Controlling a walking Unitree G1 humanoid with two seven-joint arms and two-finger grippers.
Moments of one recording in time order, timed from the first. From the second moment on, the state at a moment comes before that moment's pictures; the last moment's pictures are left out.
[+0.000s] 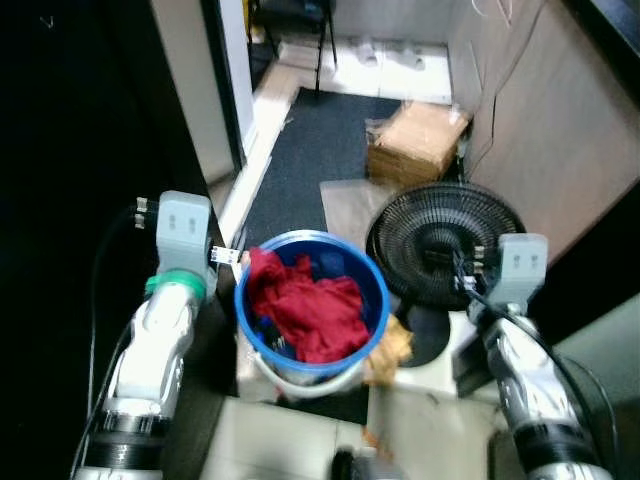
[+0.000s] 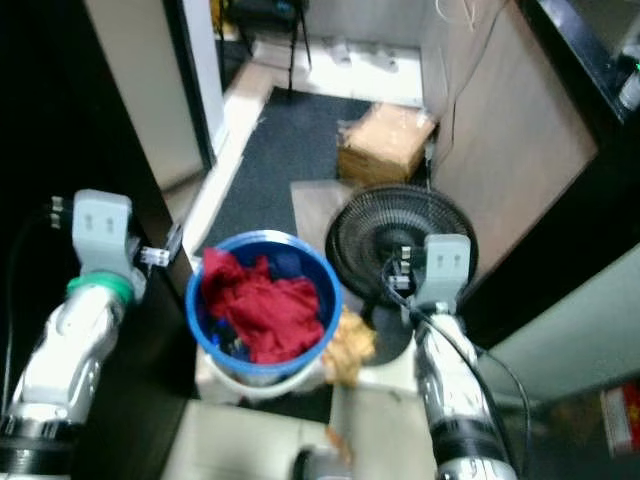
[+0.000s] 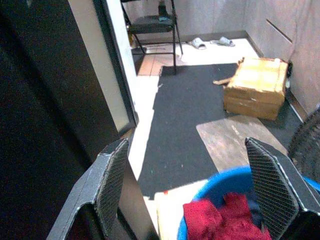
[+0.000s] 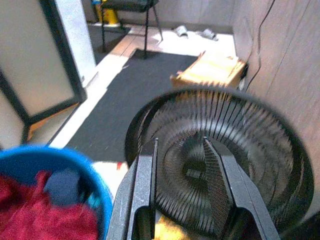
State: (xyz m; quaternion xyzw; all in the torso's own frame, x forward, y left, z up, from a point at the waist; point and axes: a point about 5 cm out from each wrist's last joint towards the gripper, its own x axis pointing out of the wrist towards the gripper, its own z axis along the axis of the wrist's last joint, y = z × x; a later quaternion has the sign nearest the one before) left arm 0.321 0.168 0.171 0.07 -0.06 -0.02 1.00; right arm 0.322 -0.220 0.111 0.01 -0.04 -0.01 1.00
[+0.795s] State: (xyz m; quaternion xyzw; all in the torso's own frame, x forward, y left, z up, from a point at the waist) left arm 0.320 0.172 0.169 0.07 -0.06 -0.01 1.00; right arm 0.324 -0.212 0.113 0.01 -0.04 0.00 1.00
